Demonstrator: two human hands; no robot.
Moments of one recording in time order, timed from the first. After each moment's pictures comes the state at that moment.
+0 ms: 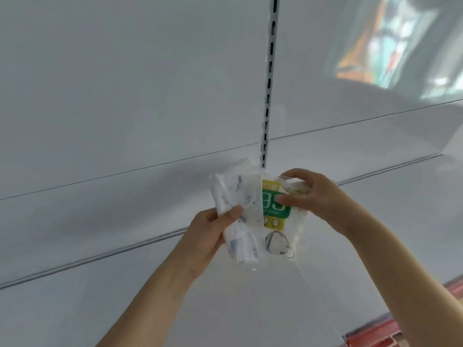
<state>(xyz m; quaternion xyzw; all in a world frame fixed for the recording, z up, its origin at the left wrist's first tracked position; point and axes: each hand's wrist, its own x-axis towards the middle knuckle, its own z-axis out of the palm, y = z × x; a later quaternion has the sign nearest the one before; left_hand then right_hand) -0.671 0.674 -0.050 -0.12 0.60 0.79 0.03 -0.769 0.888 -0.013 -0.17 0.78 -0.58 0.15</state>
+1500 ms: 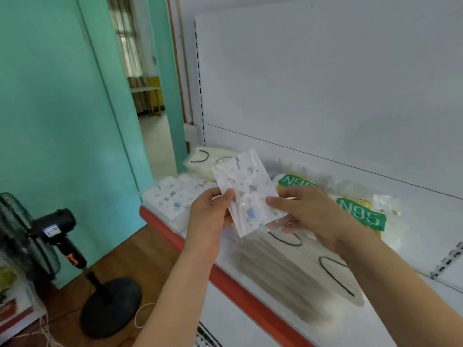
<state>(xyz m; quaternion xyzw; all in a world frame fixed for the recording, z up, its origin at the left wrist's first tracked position) -0.032 0.083 -0.007 -0.41 0.40 0.62 -0.53 -0.200 0.150 0.043 -0.47 0.63 -0.43 0.43</state>
